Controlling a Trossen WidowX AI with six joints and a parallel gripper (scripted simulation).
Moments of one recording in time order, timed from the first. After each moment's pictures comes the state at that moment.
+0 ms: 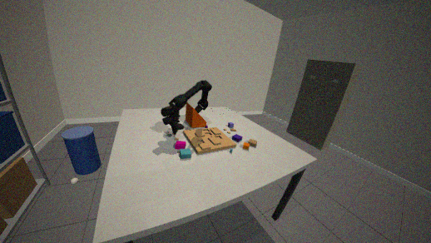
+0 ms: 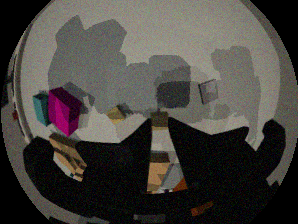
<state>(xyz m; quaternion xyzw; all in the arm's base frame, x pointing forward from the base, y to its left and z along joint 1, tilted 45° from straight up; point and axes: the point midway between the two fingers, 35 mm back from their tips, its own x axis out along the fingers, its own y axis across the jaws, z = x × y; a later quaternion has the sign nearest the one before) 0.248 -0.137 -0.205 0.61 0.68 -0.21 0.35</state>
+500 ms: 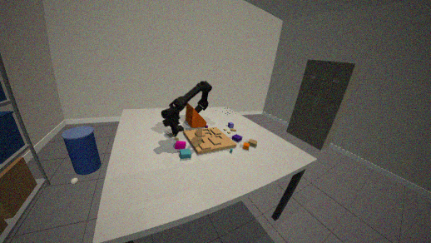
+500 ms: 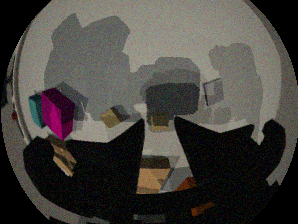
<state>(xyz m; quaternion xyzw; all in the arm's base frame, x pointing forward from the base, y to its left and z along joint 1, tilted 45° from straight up) 0.246 -0.126 -0.214 0.61 0.68 -0.21 0.34</state>
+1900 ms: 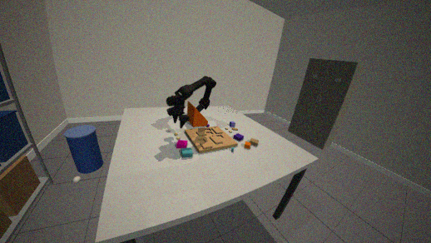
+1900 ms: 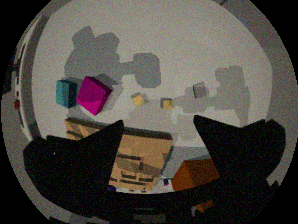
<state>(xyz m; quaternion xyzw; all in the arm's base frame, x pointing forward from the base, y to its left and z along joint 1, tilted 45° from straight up) 0.273 -0.175 -0.150 0.59 0.68 -0.21 0.39</state>
